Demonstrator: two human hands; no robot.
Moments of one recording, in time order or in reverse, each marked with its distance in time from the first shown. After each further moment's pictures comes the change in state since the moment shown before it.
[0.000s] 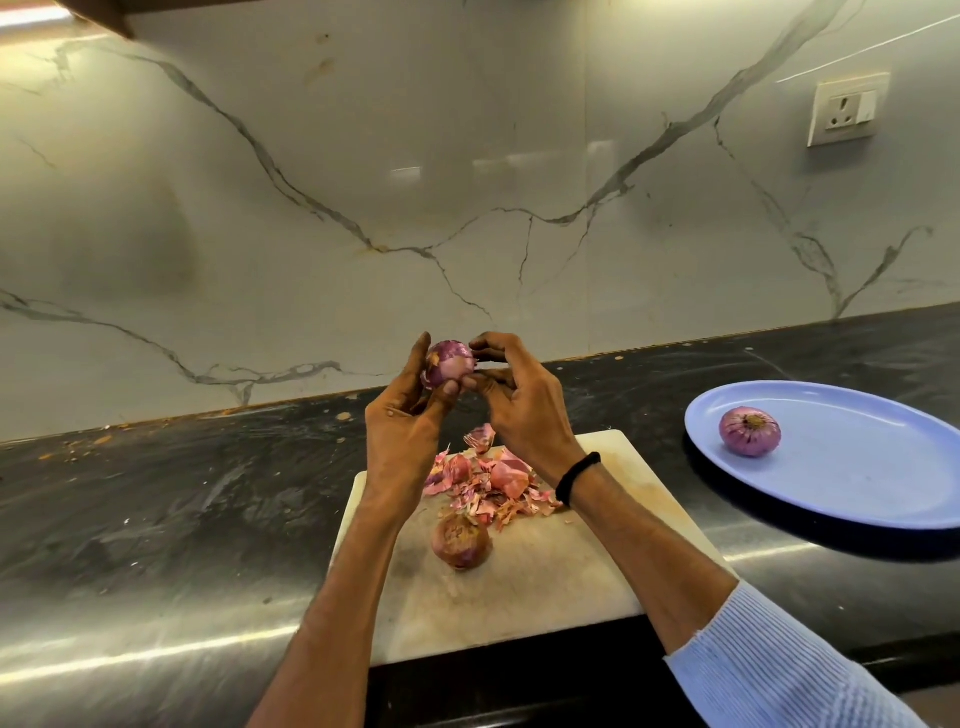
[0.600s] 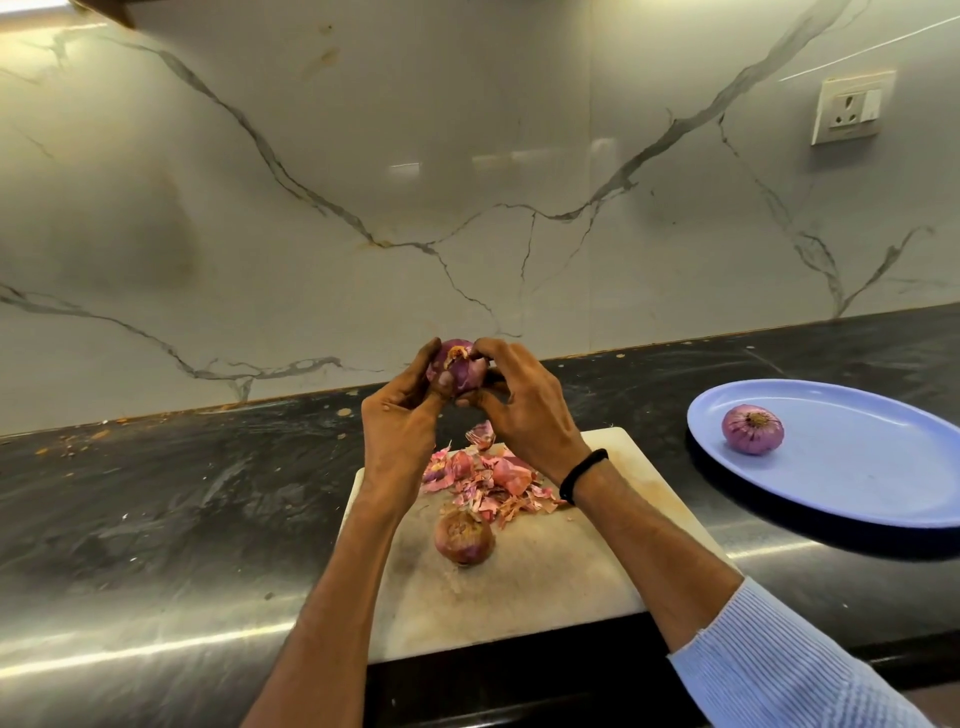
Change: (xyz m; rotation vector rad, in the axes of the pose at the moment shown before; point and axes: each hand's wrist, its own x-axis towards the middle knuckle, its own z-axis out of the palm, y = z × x) left_hand 0.002 0.003 -0.003 -0.050 0.040 -0.043; right_hand -0.004 0.008 0.000 -0.197 -0.084 -0.156
